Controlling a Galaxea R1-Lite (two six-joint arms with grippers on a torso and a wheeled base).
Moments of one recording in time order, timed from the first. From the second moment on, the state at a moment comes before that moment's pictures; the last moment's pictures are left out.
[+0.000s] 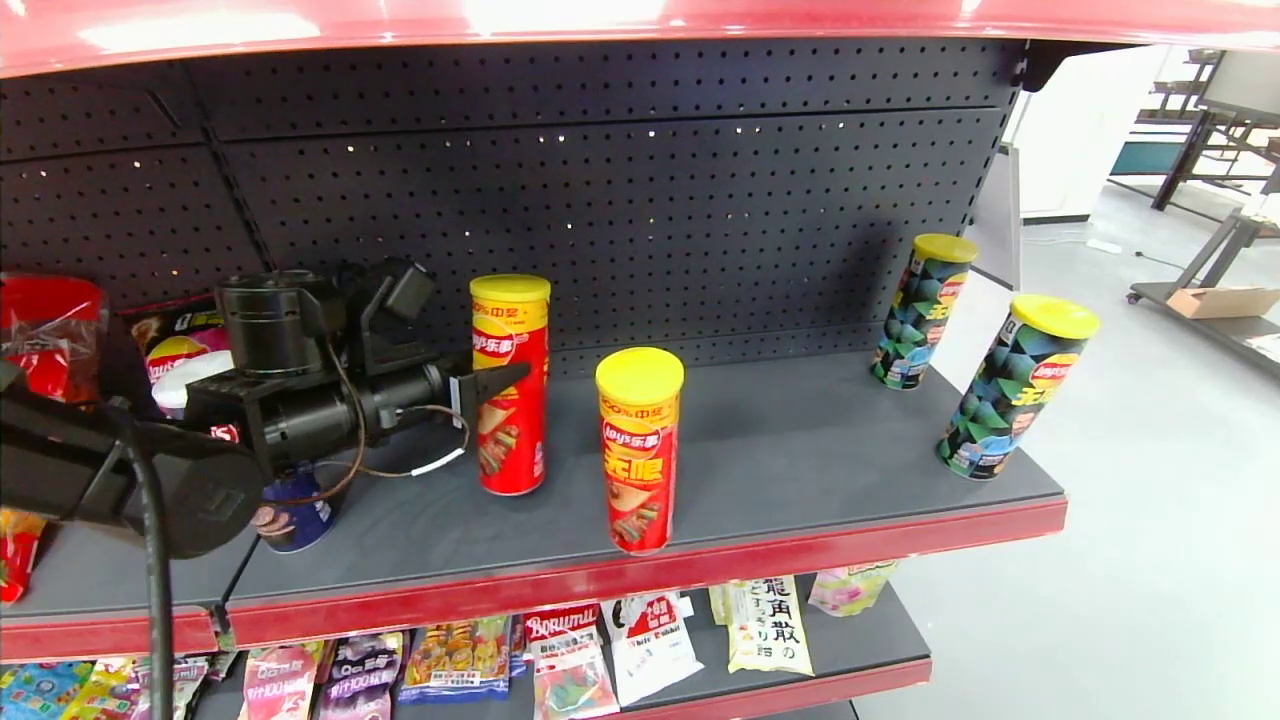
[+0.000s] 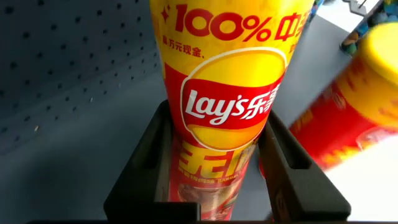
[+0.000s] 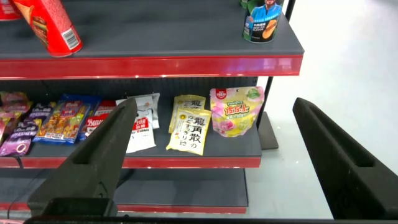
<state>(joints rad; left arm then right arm) -0.25 1.86 -0.81 -0.83 -0.41 -0.01 0.11 0.09 0.00 0.00 0.04 0.00</state>
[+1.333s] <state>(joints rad) -0.35 2.26 -1.26 -0.97 -0.41 -0.04 0.11 0.10 0.00 0.00 0.04 0.00</state>
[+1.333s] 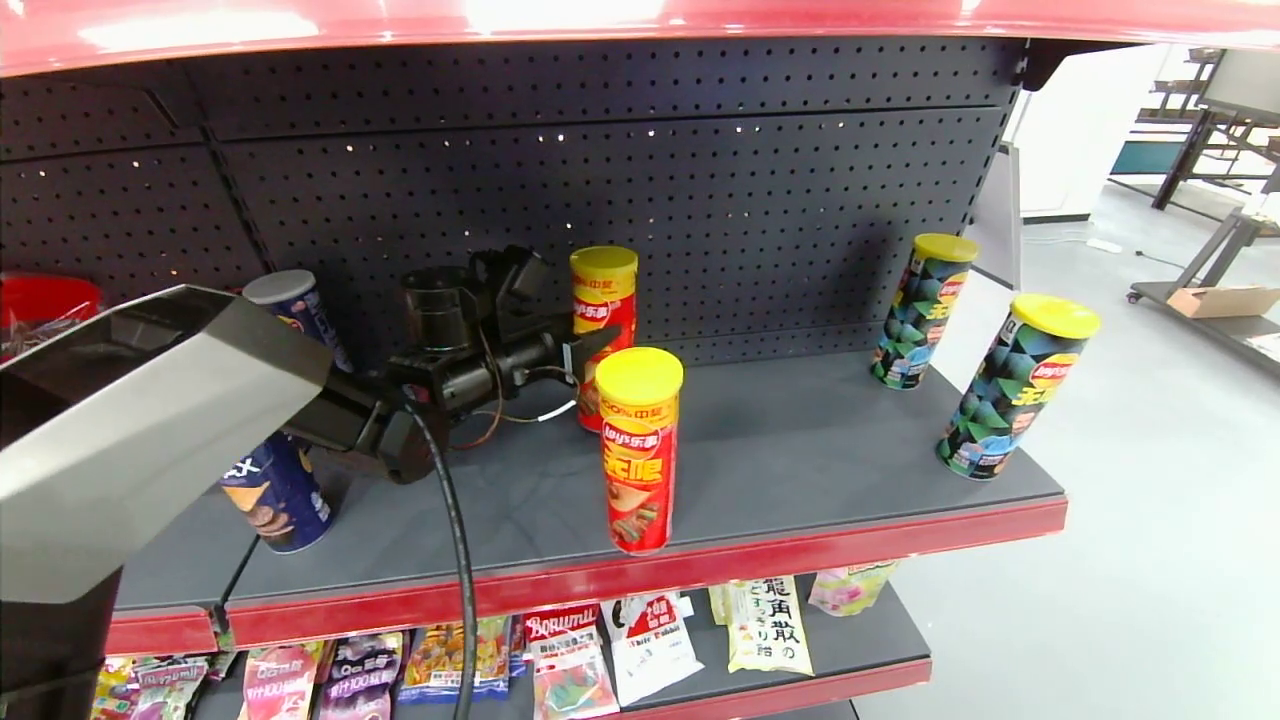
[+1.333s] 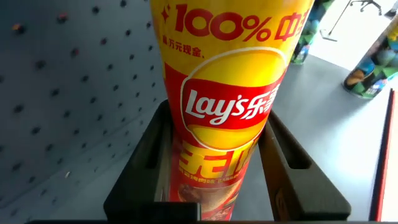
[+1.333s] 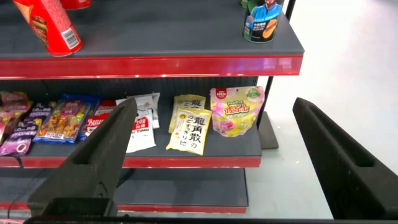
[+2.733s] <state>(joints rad) -0.40 2.38 -1.39 -0.97 -0.15 -0.12 0.11 0.10 0.00 0.00 0.04 0.00</state>
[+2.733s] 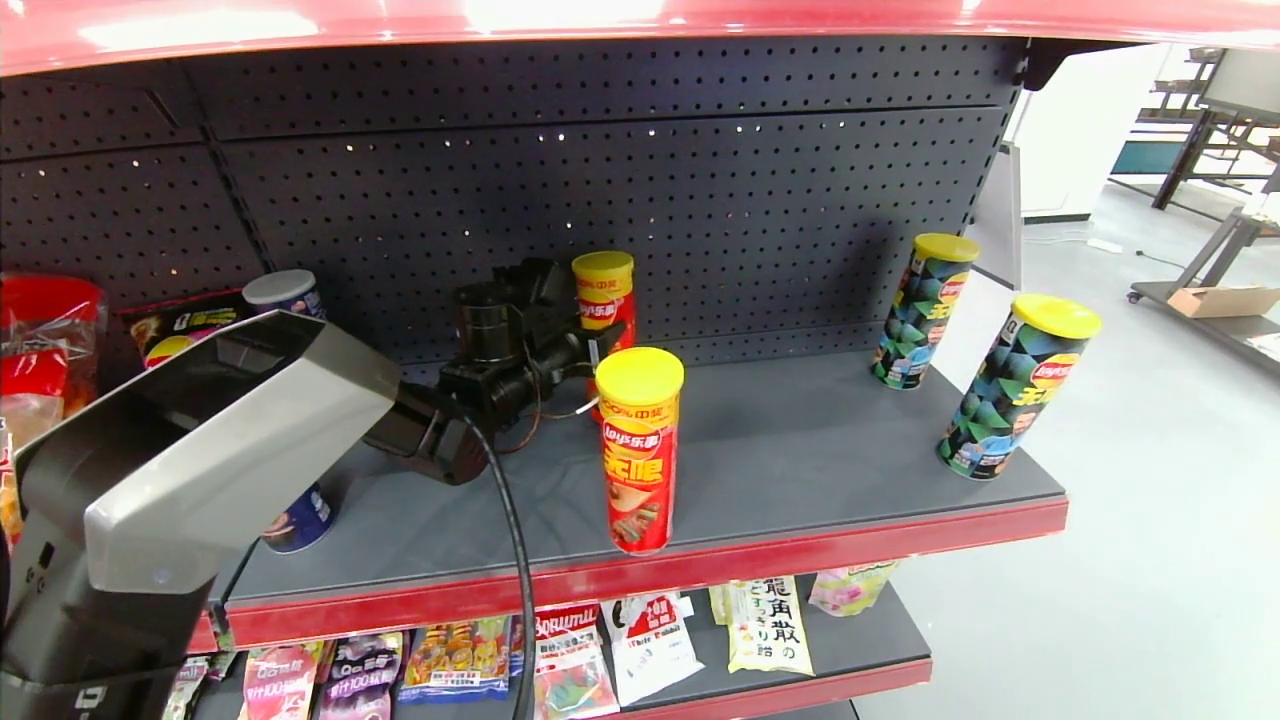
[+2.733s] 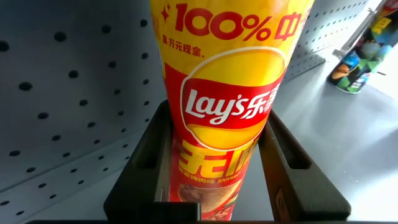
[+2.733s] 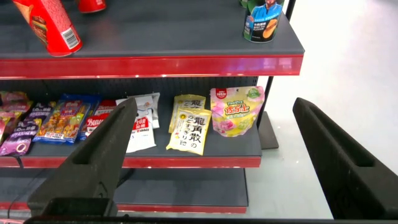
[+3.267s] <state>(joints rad) -0.43 2.39 -1.41 -0.98 -0.15 -0.13 0.11 0.10 0.00 0.00 0.04 0.00</state>
